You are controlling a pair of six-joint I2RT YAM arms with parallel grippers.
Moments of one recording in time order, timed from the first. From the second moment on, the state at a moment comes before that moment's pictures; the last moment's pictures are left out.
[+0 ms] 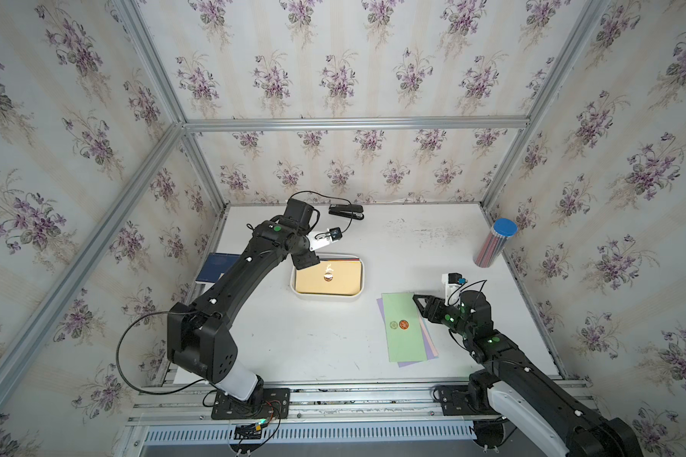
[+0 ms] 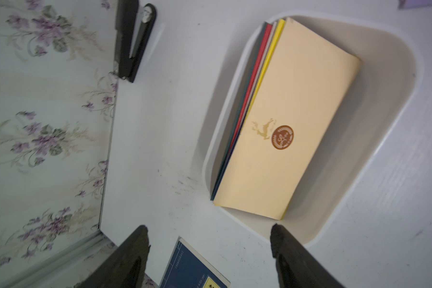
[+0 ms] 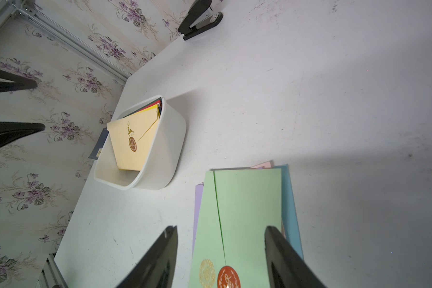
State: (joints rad) left arm -0.36 1.57 1.49 -0.88 -0.07 0.84; right arm 0.30 0.78 0.21 0.06 -0.30 0.59
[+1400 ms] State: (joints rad) left arm -0.83 1.16 0.76 -0.56 0.47 -0.44; right arm 0.28 0.98 0.20 -0.08 -0.44 0.67
